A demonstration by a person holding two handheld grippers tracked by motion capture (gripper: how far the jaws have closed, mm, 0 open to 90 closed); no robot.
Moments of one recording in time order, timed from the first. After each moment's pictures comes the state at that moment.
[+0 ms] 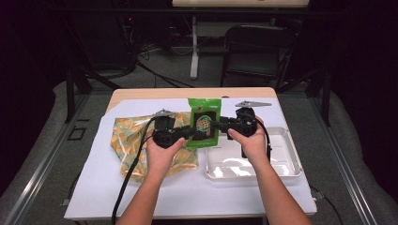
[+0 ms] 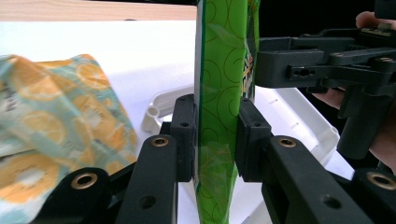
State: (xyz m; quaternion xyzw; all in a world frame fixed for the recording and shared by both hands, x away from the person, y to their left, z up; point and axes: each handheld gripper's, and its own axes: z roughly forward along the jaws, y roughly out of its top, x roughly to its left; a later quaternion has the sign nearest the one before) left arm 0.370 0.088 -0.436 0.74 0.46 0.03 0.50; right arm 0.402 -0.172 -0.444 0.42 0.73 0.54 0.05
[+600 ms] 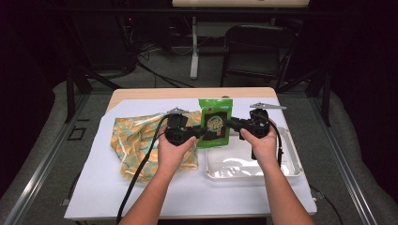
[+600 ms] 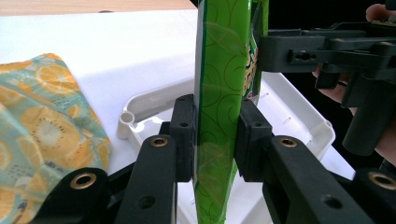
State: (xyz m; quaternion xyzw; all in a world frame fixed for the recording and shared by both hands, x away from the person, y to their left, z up) left arm 0.381 0.060 -0.440 0.75 0.44 0.02 0.49; right arm 0.396 -0.205 -0.447 0.46 0.70 0.54 0.07
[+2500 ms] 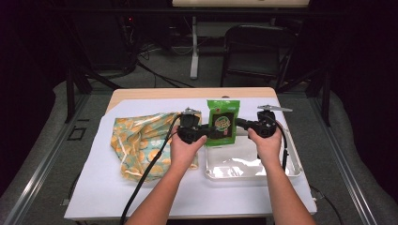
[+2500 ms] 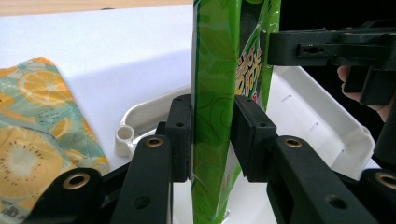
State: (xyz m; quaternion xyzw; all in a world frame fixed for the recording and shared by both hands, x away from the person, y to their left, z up) left arm 0.401 0.029 -0.464 0.76 0.44 0.05 0.47; right arm 0.408 -0.231 -0.468 0.51 0.68 0.52 0.09
